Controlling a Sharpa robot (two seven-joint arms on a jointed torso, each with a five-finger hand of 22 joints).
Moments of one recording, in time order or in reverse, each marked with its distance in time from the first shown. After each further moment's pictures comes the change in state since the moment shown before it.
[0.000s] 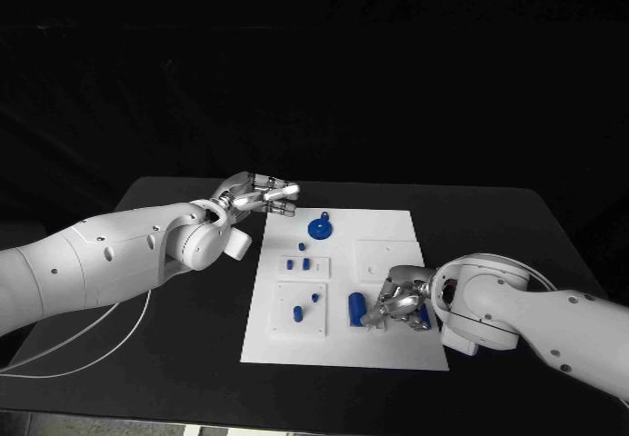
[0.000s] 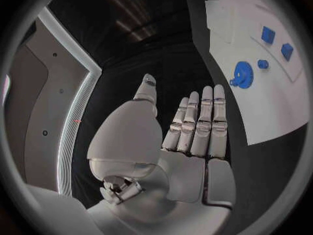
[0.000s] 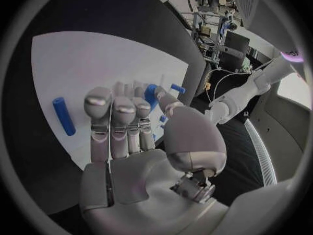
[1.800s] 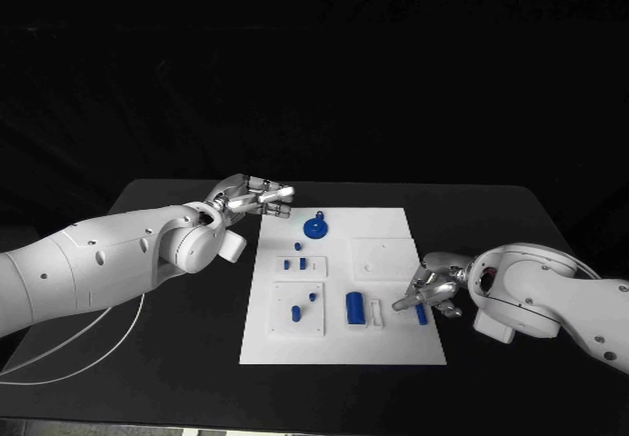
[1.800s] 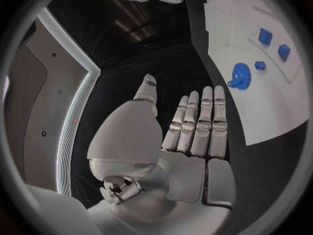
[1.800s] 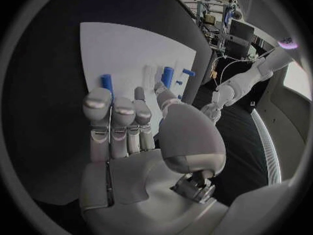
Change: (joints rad) left arm 0.000 -0.011 -0.003 0.012 -0.001 -0.005 -0.005; left_hand -0.006 0.006 0.001 -0.028 0.000 0.053 0.002 0.000 0.000 0.013 0.004 0.000 0.000 -0.007 0.000 0.000 0.000 0.000 -0.018 0.007 -0.004 -0.002; right arm 0.003 -0.144 0.048 -0.011 0.041 -0.009 0.041; right_hand 0.131 -0.075 -0.183 0.041 -0.004 -0.032 0.014 0.003 0.067 0.011 0.003 0.112 0.076 0.000 0.000 0.011 0.016 0.000 0.000 0.000 0.035 0.000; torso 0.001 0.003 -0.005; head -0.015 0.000
